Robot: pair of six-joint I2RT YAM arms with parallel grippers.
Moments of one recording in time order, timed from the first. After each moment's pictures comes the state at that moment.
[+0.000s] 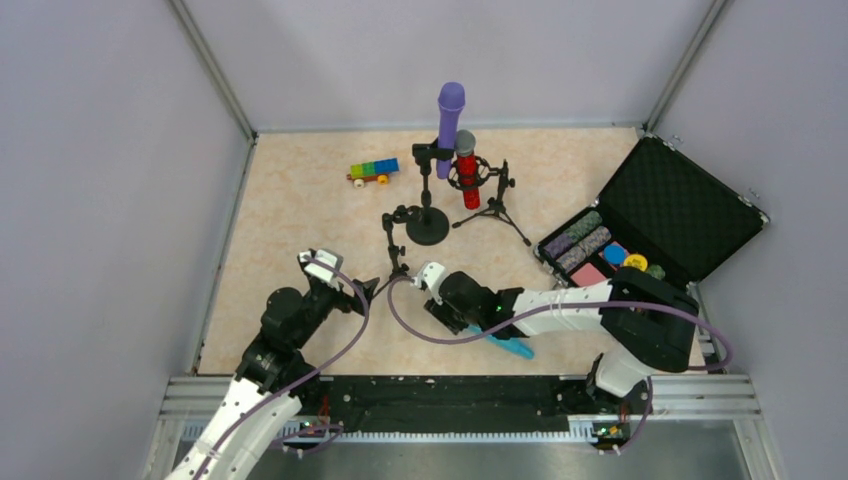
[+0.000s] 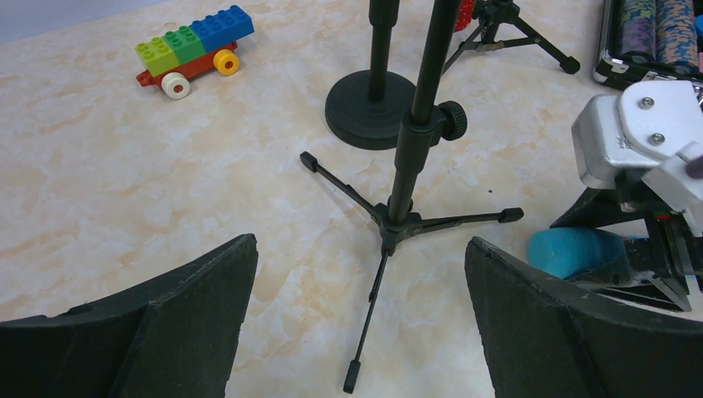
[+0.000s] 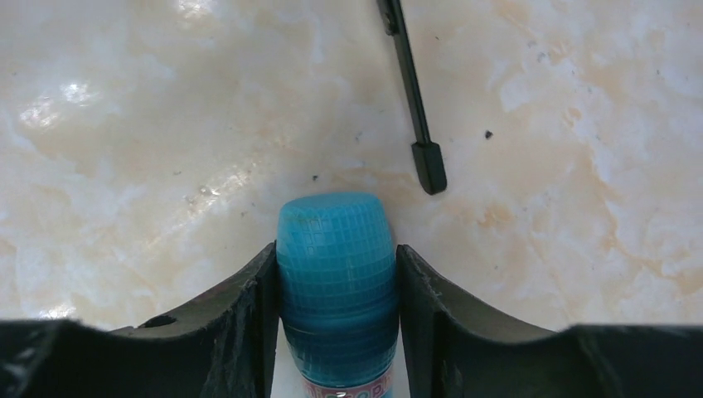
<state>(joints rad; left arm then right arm) -0.44 0.27 0.27 -0.13 0.07 -0.02 1.12 1.57 0.70 0.07 0.19 0.00</state>
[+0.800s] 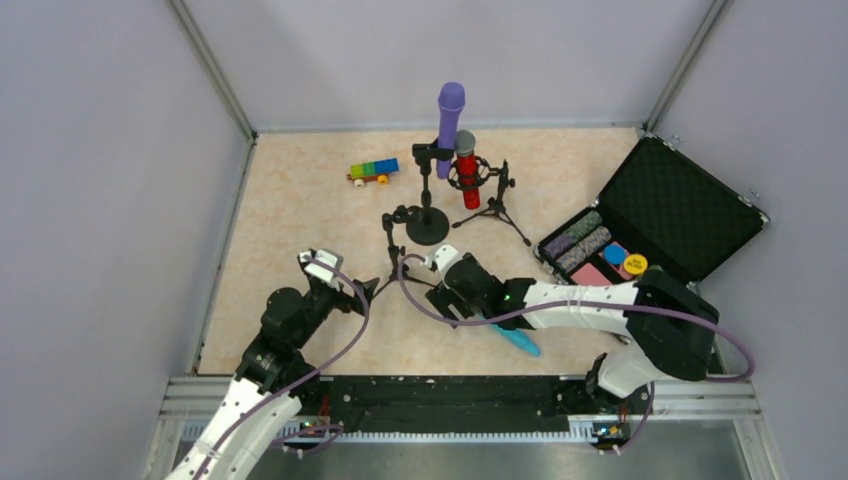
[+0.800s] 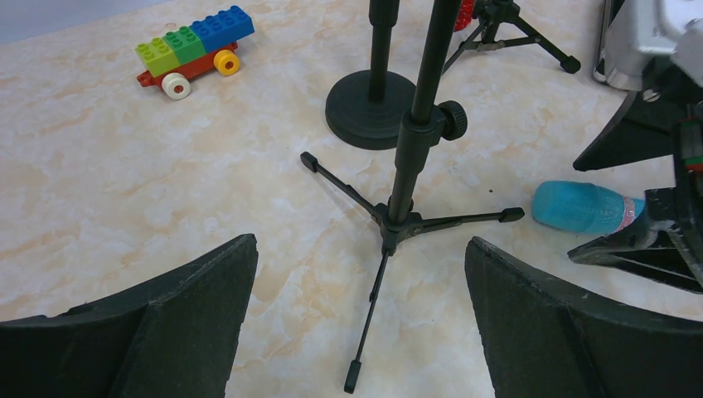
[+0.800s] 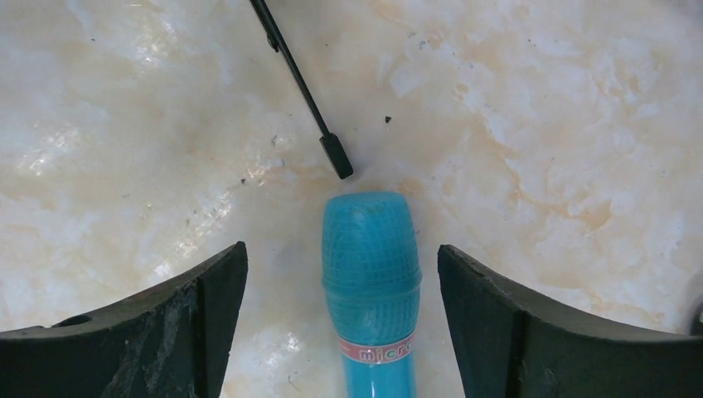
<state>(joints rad) -0.44 0.27 0.27 -0.13 0.07 -0.02 1.07 1.51 0.76 -0.08 0.31 0.11</state>
